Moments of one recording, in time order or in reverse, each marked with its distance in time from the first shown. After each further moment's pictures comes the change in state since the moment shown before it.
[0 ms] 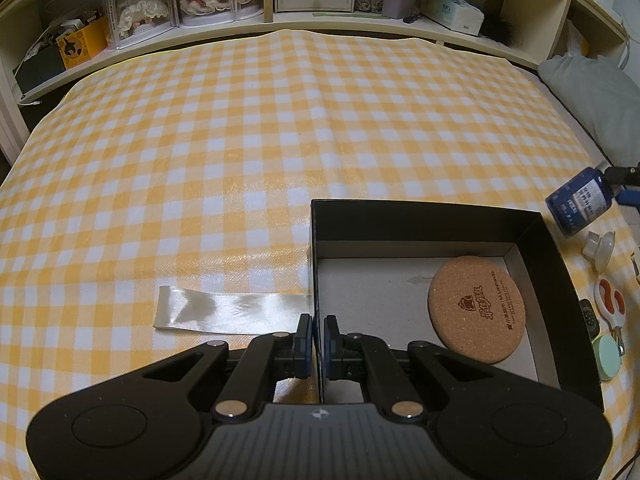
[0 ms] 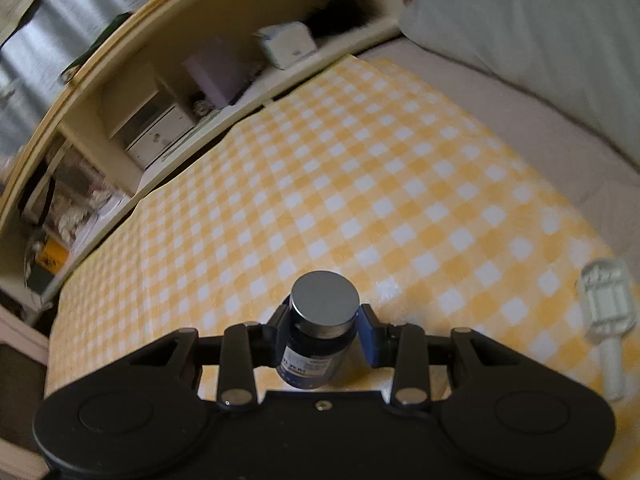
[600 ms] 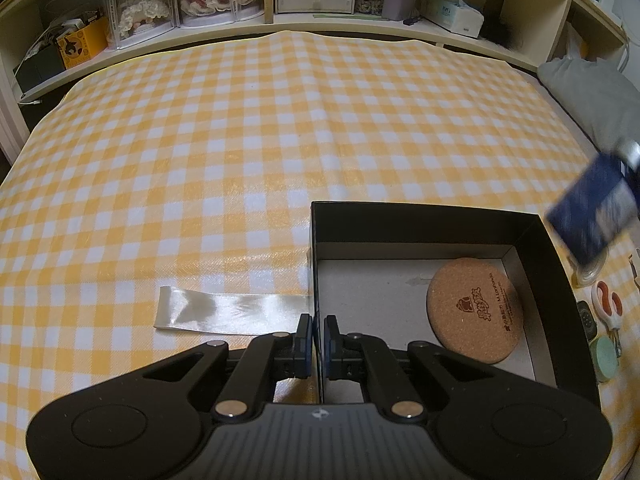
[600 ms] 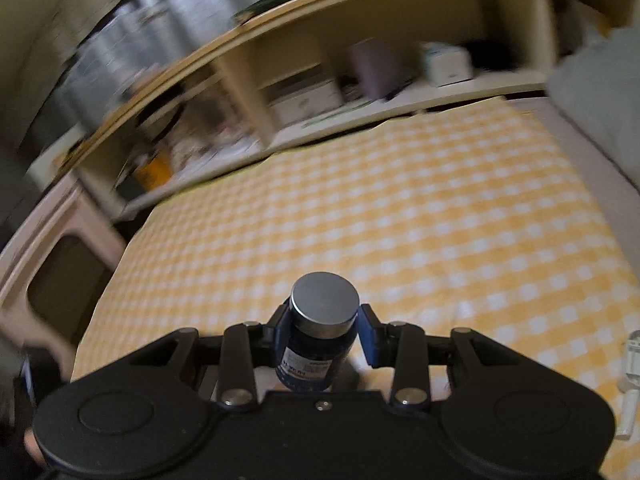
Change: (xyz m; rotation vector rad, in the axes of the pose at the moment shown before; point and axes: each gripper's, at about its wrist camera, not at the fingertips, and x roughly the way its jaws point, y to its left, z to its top) left arm 0.002 -0.002 0.002 0.000 -0.001 -0.002; right arm -0.067 0.080 -0.029 -0.343 0.045 0.239
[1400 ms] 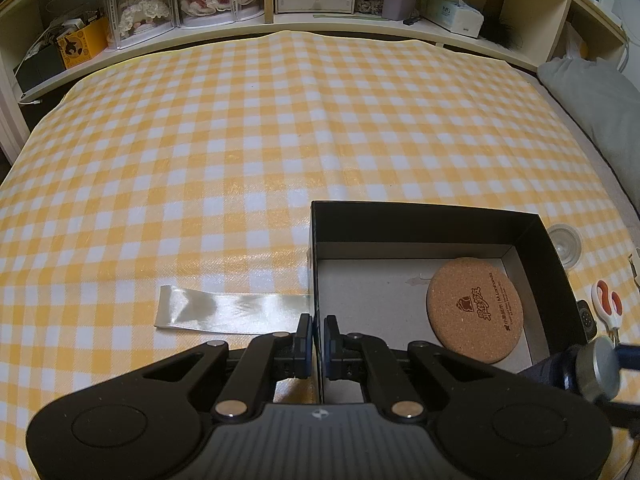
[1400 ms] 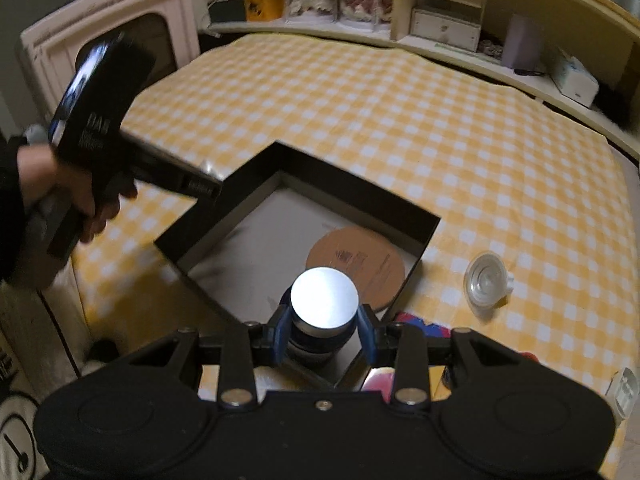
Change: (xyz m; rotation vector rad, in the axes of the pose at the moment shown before) left arm 0.001 0.000 0.000 0.000 0.000 -0.002; right arm 0.005 0.082 -0.097 -0.512 0.263 -0.025
